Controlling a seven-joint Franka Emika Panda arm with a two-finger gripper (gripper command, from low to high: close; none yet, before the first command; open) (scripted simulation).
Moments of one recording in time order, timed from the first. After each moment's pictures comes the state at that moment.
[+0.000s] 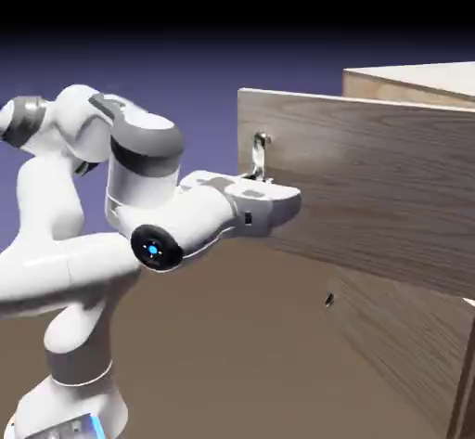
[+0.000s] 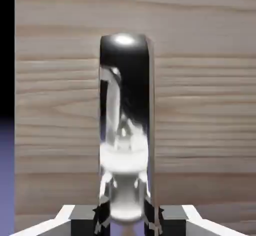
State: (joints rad) arm 1.55 1.13 -2.65 -2.98 1.82 0.95 -1.14
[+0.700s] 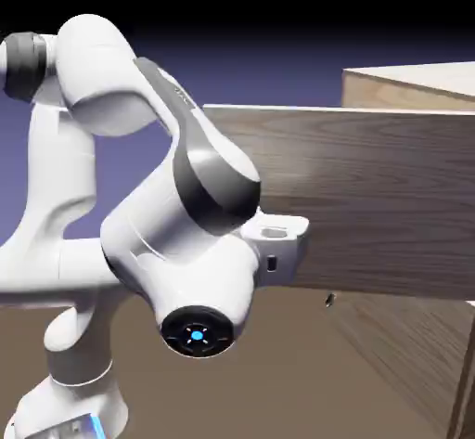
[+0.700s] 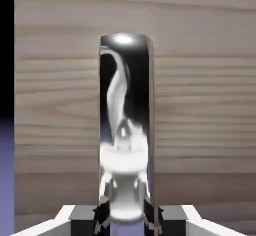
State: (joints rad) arm 1.31 0.37 -2.68 -2.45 1.09 0.76 -1.62
